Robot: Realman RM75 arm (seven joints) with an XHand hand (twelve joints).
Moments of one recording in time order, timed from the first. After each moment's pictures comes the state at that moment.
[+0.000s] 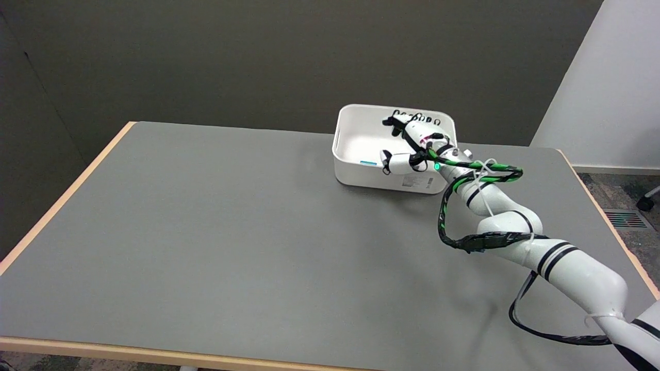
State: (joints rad) arm 0.37 -1.01 1.21 -1.04 -2.46 0.29 0.31
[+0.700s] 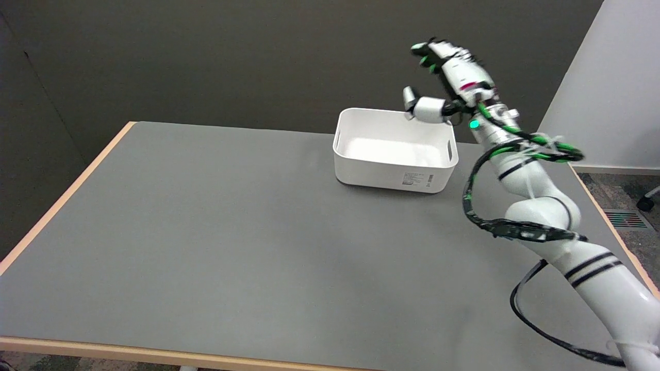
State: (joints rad) arm 0.19 -1.04 1.57 -1.47 -2.46 0.24 0.24
